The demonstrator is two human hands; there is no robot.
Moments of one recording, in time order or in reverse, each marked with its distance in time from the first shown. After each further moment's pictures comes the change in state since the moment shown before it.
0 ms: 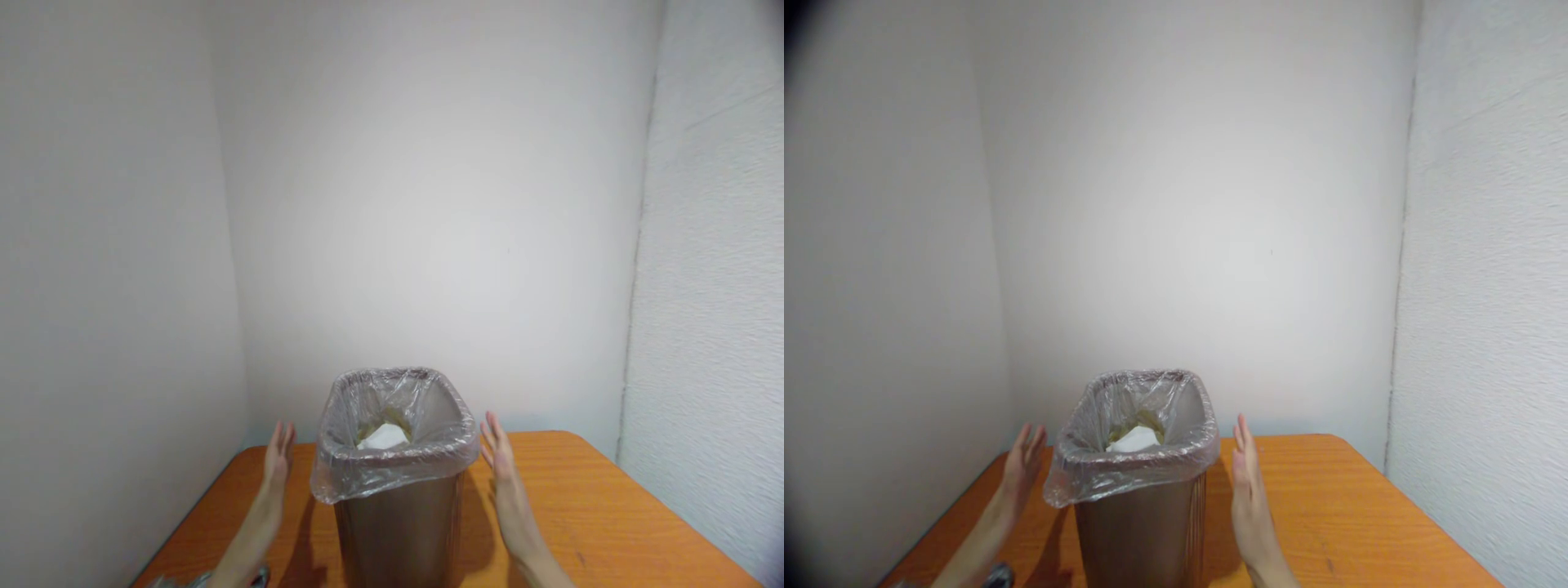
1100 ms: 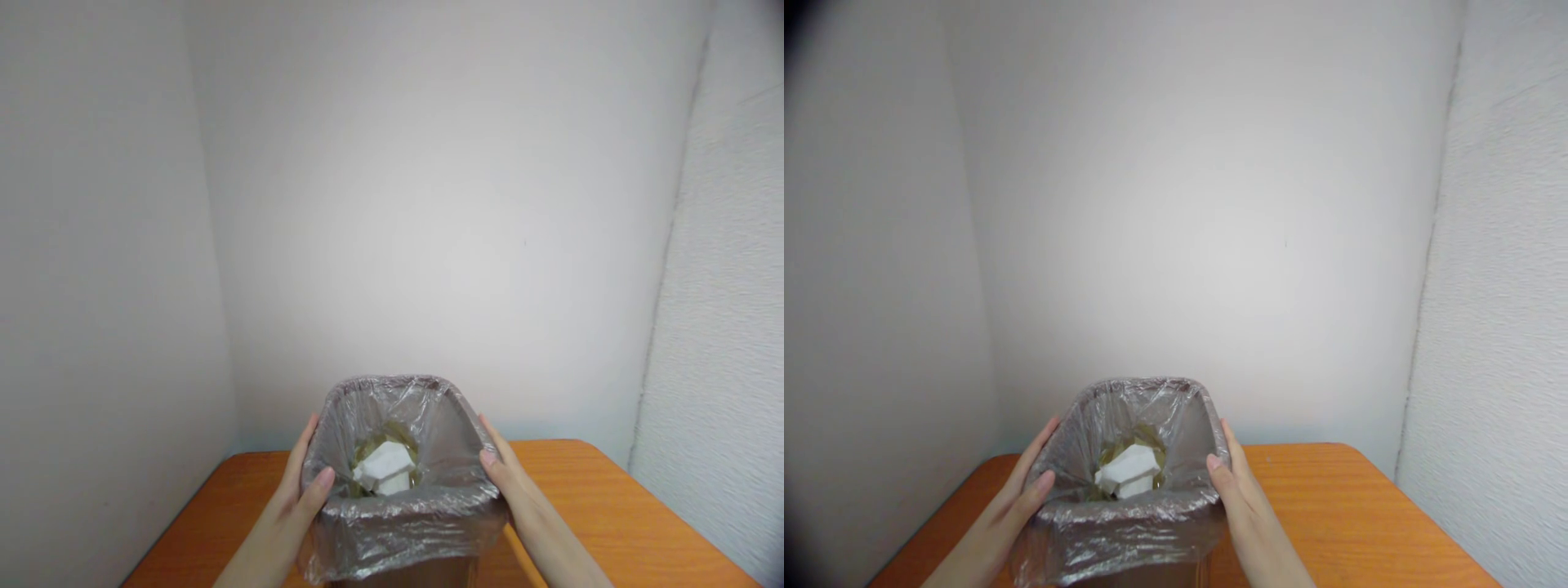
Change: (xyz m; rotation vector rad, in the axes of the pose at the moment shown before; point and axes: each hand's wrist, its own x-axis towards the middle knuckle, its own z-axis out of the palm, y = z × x) left_hand -0.015 0.049 0.047 0.107 -0.200 -0.128; right_hand 0.018 -0.050 0.010 -0.130 -0.182 0.222
